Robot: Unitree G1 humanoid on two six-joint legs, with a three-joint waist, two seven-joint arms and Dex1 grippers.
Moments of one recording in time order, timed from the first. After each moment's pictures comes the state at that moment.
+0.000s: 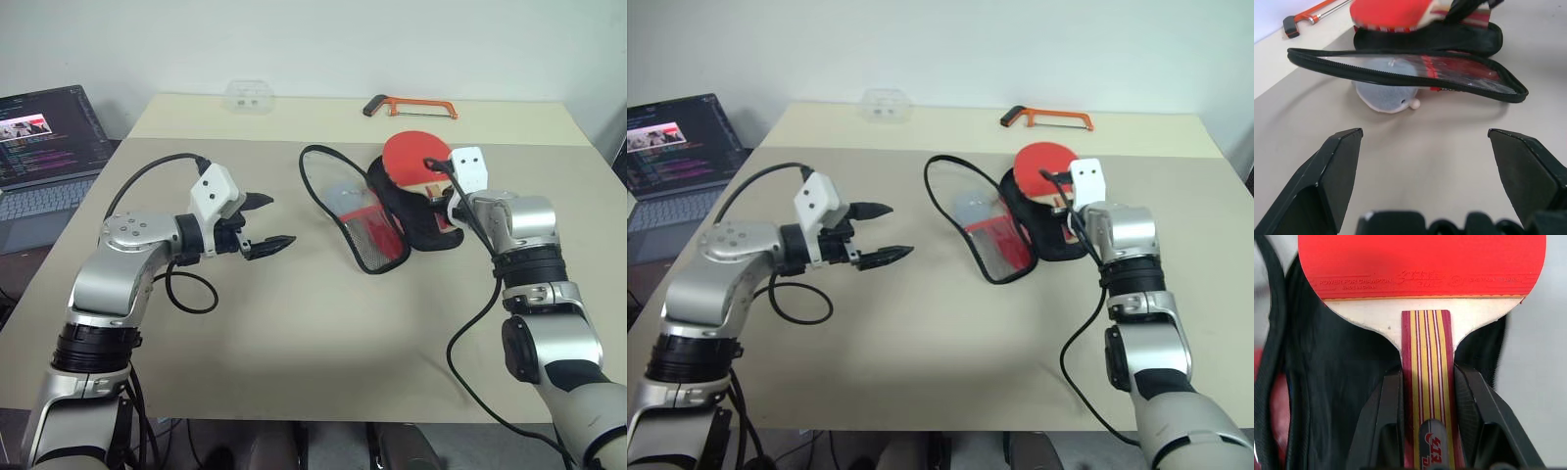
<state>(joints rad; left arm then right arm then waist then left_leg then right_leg) -0.55 0.75 0.02 -0.11 -0.32 0.52 -0.98 -1.01 -0.37 -0.05 0.53 0.13 0.95 0.24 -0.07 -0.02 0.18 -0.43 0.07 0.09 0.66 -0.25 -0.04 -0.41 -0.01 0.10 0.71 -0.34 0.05</state>
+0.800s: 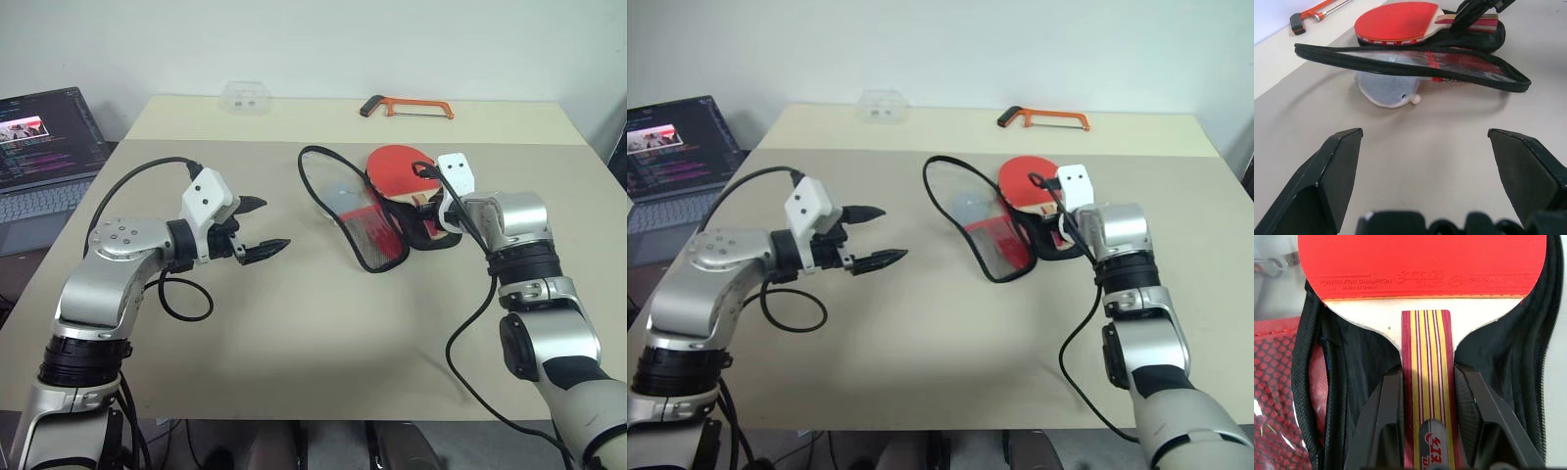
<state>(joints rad) -0.50 0.77 0.05 -0.18 -0.34 0.54 -0.95 -1.03 -0.37 -0.01 0.52 0.14 1.05 0.30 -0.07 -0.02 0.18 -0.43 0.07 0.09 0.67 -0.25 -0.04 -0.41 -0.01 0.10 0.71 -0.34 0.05</state>
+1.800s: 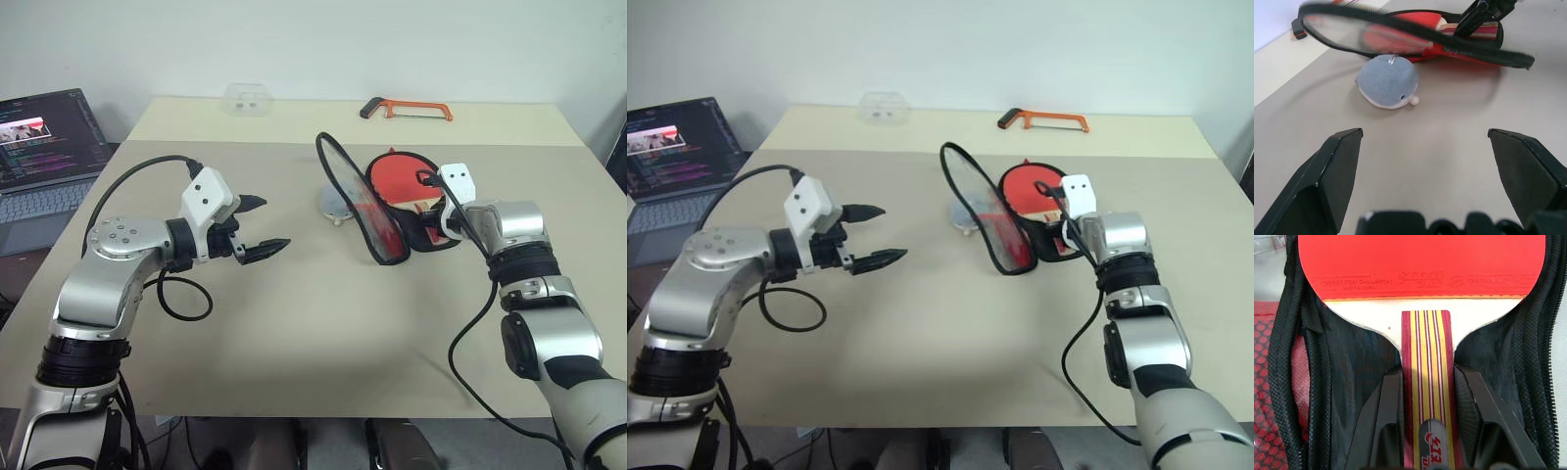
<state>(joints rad) -0.51 0.78 0.05 -0.18 -0.33 0.54 -0.95 -1.04 -0.37 -0.02 0.69 0.12 0.91 0.33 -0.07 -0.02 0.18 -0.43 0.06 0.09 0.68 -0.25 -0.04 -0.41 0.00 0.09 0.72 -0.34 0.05</state>
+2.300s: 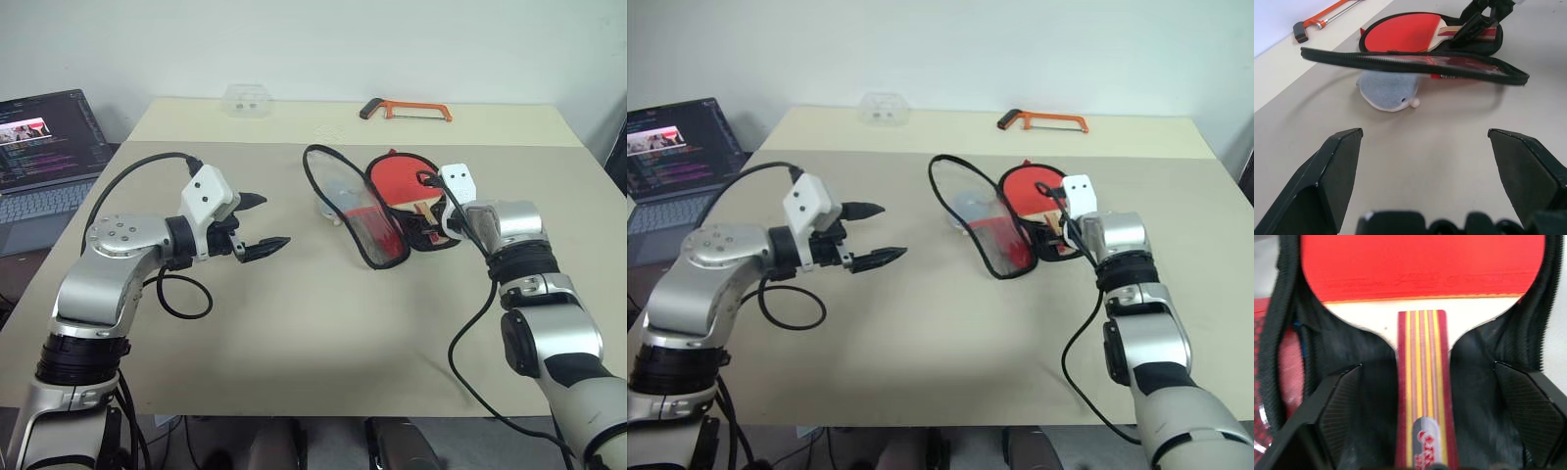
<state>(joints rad) -0.52 0.79 0.04 -0.18 -0.33 0.54 -0.96 -1.05 -0.39 -0.01 0.68 0.10 0.93 0.37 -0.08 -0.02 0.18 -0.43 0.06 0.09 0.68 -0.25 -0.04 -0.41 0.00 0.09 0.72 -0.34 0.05</state>
